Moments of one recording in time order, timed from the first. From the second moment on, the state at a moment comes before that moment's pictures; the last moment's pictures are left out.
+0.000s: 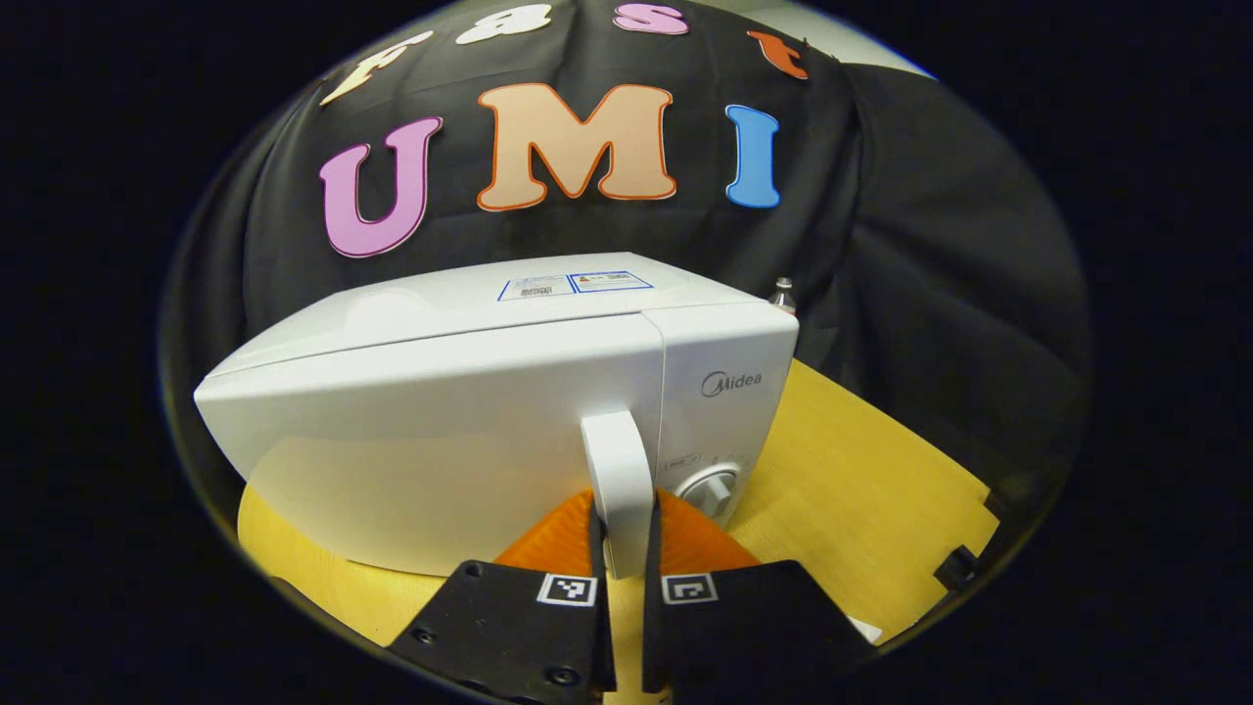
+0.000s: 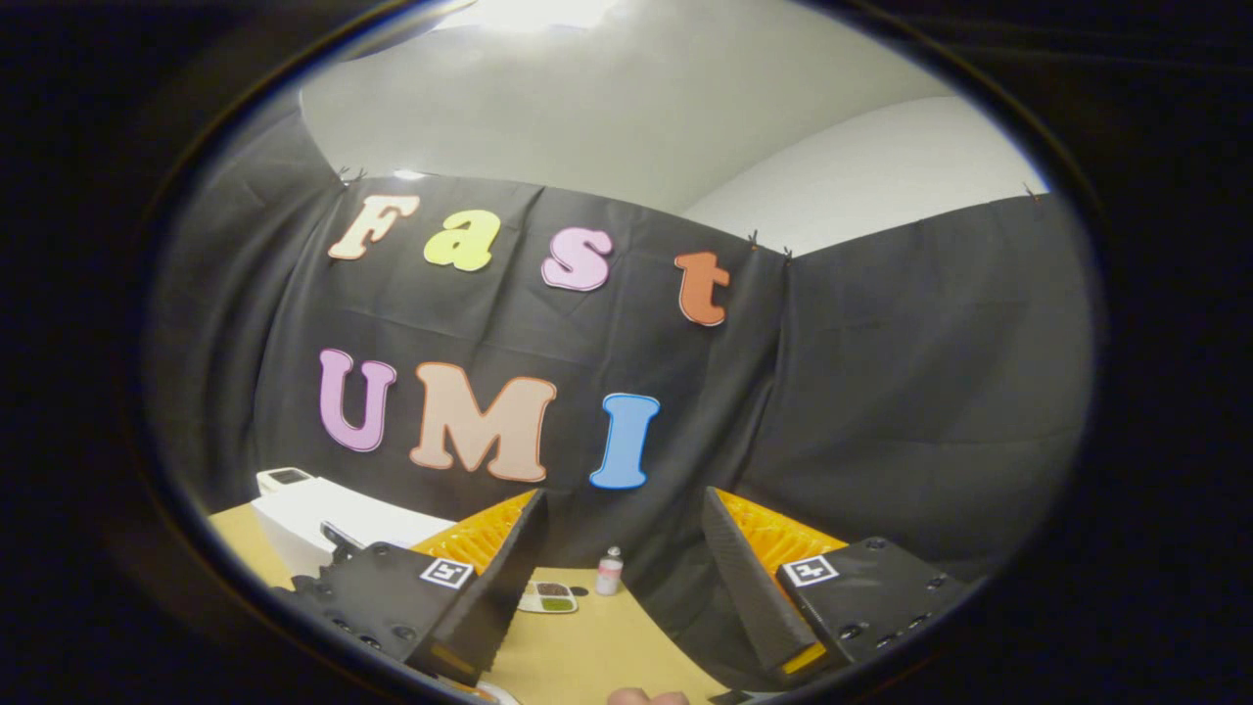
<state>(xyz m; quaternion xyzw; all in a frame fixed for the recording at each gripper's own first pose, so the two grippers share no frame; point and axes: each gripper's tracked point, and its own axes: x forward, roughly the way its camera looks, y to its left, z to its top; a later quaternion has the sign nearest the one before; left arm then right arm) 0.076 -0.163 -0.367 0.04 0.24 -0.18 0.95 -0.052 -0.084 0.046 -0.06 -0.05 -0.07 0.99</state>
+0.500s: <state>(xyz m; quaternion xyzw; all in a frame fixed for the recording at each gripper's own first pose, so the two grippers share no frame) 0.051 -0.160 -0.363 0.04 0.24 -0.20 0.95 -0.060 -0.082 0.048 -0.08 -0.05 -0.06 0.99</state>
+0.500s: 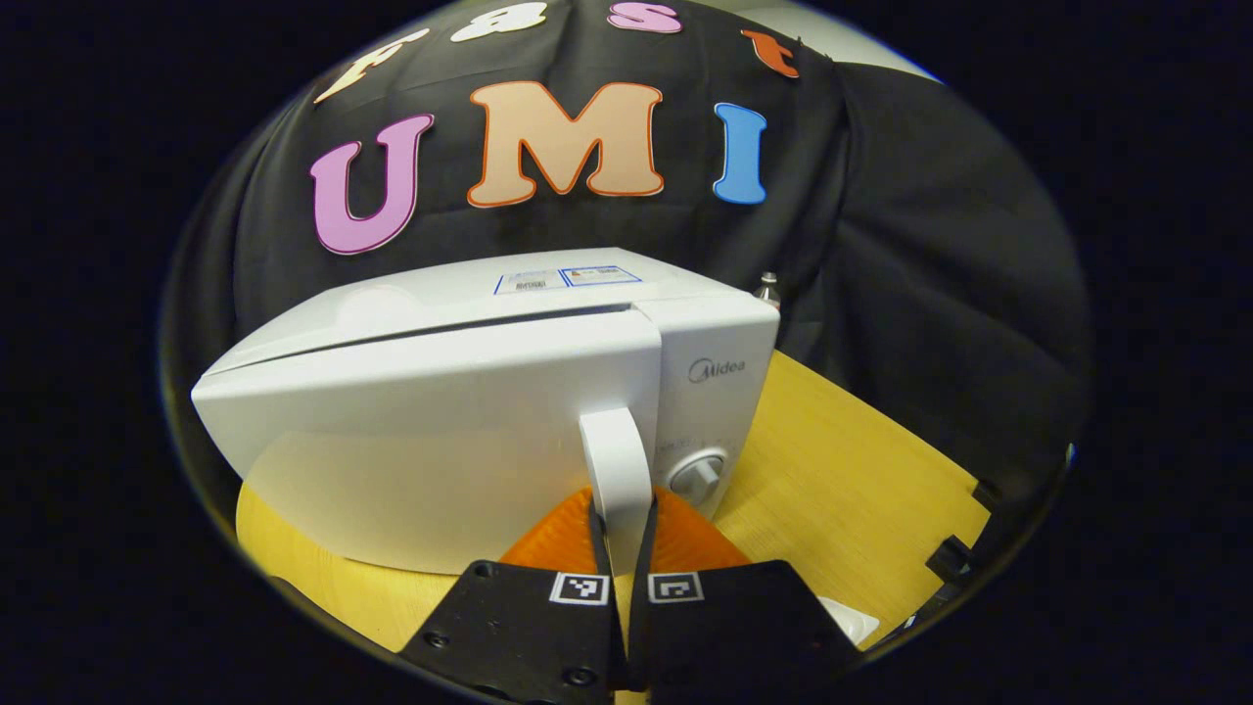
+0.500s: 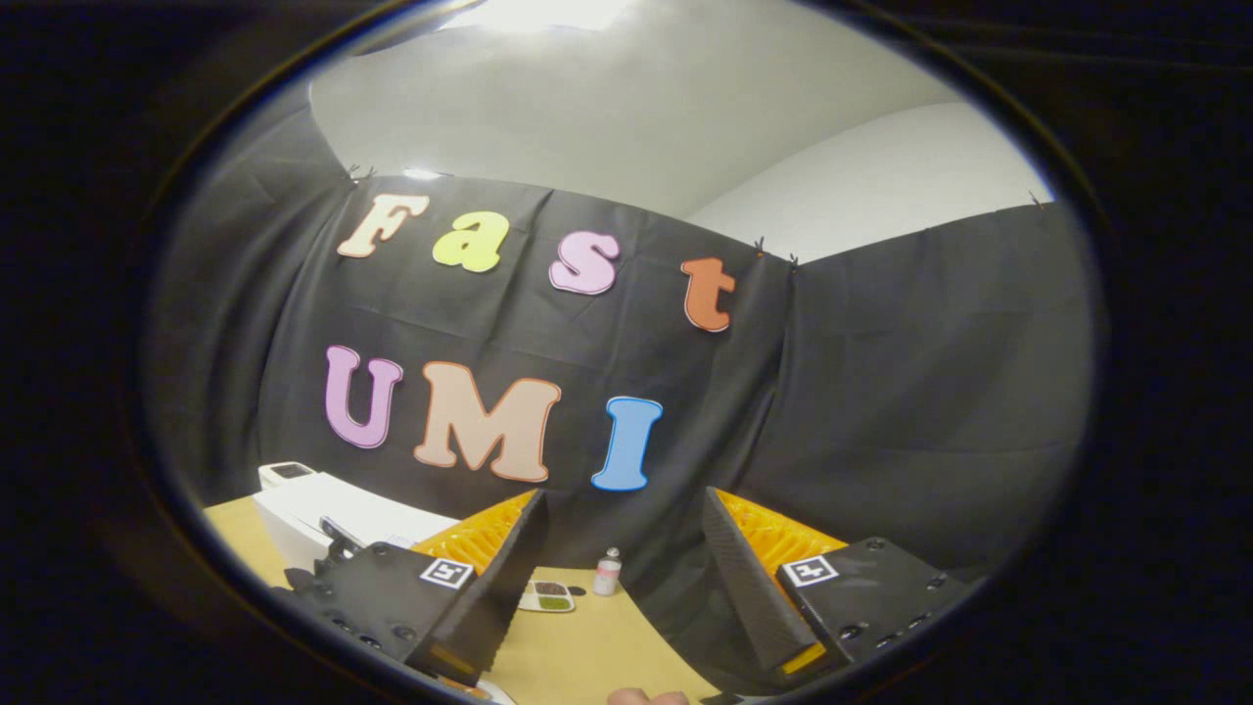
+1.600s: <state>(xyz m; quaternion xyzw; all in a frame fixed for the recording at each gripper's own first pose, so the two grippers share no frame) -0.083 -0.086 -0.352 0.03 0.23 -0.21 0.95 -0.053 0.015 -0.095 -0.08 0.03 0.08 0.99</state>
